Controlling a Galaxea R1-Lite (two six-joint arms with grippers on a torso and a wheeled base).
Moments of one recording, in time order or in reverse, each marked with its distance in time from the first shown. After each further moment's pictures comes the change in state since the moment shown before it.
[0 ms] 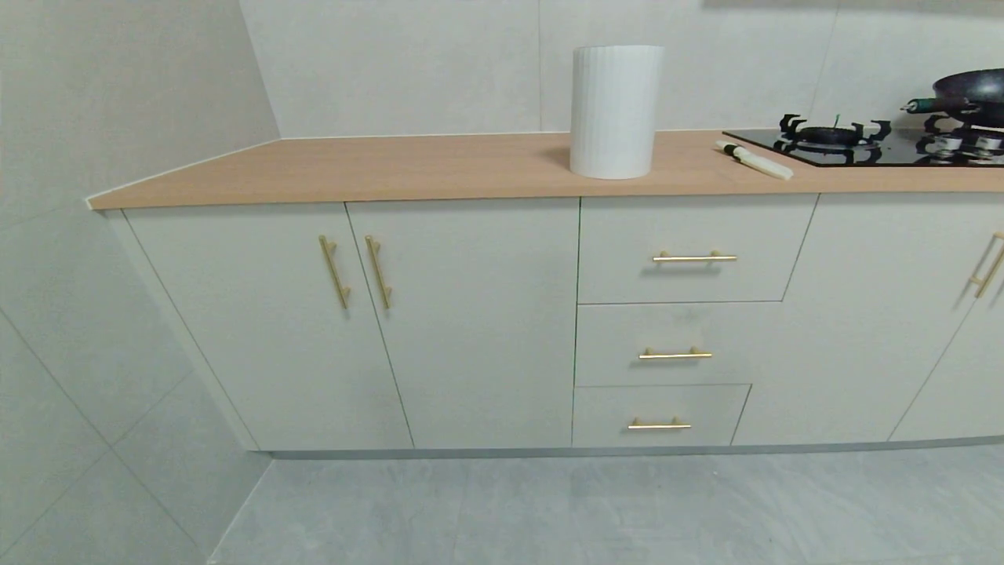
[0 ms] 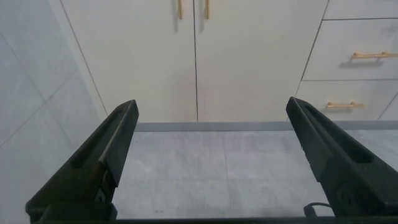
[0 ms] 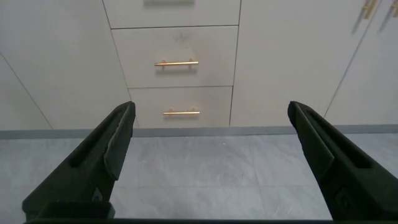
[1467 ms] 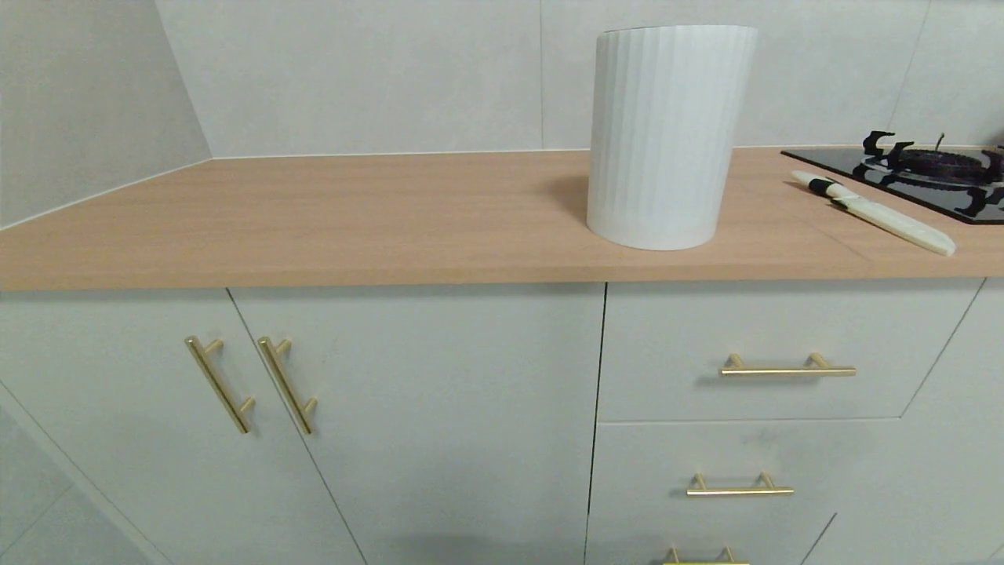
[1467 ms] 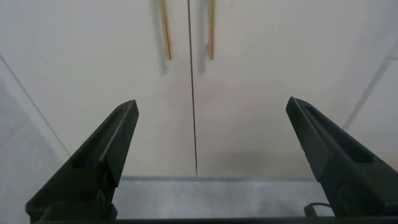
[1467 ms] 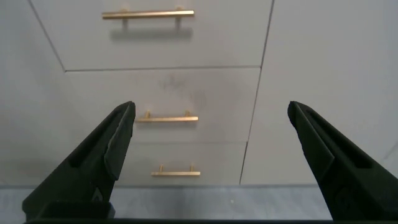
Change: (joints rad) left arm 0.000 0.000 0.000 0.000 0.000 -0.001; right arm 0.000 0.001 0.000 0.001 0.001 0.001
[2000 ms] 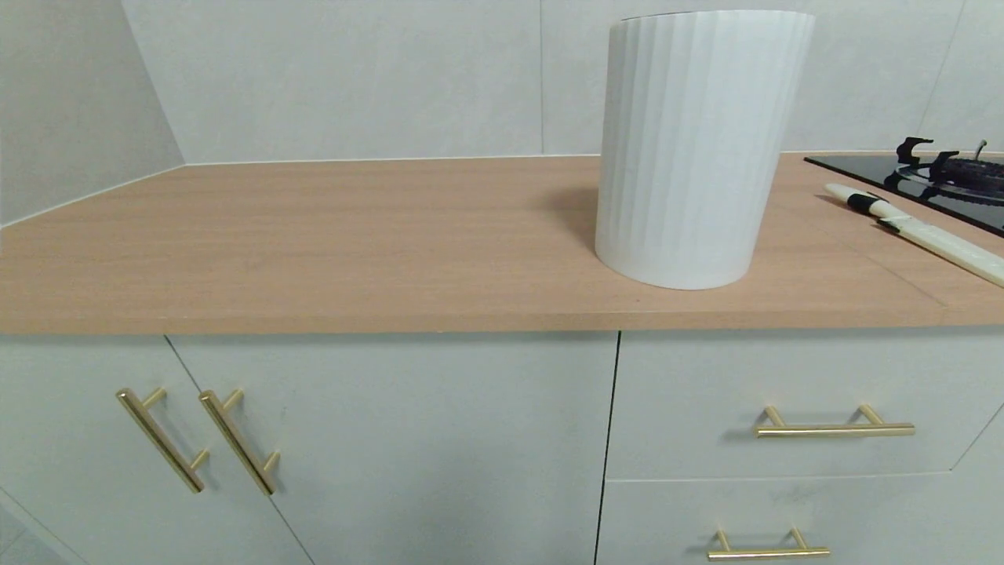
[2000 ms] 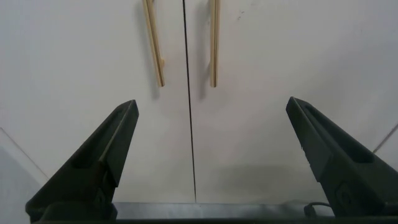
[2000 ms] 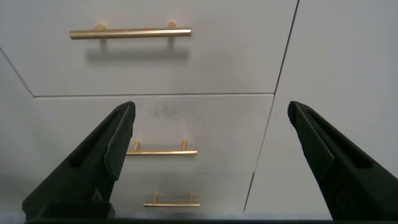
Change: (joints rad) left arm 0.000 0.000 0.000 0.000 0.000 -0.001; right arm 0.000 0.001 0.000 0.000 0.000 0.000
